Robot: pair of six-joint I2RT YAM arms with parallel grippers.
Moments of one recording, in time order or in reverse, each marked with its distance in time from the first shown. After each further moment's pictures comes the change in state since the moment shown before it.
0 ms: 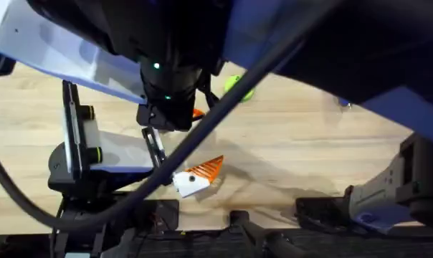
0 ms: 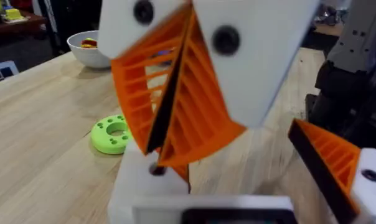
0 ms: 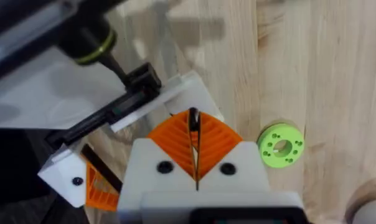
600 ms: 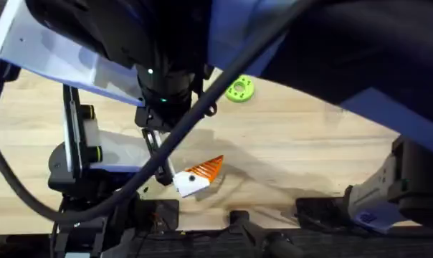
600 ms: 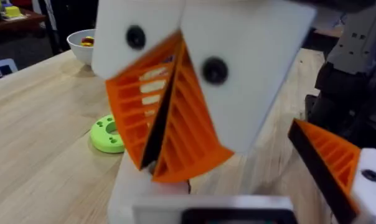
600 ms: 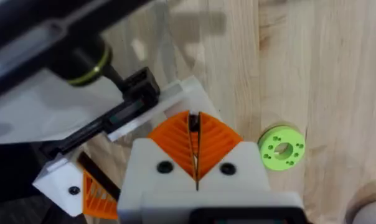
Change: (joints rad) left arm 0.000 0.001 0.000 0.000 0.000 -0.008; right arm 0.000 0.028 0.002 0.009 0.006 0.000
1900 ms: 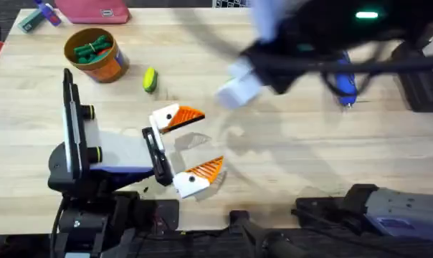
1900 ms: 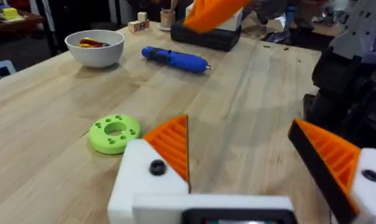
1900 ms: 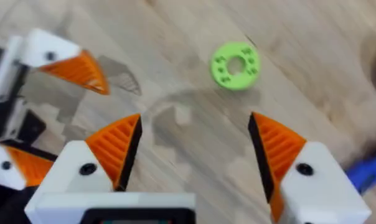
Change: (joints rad) left arm 0.000 0.000 0.000 0.000 0.004 0.005; right arm -0.325 -0.545 -0.496 0.175 0.011 0.349
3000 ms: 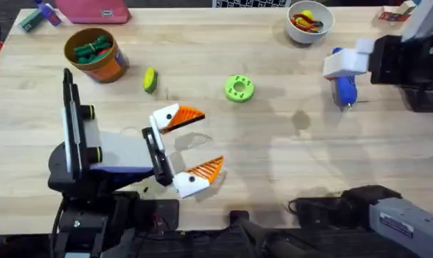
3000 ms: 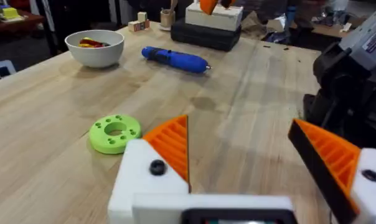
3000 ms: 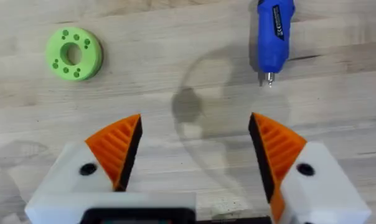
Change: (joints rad) left arm 0.000 0.000 0.000 0.000 0.000 0.000; right arm -0.686 -0.308 -0.338 -0.022 0.000 0.244
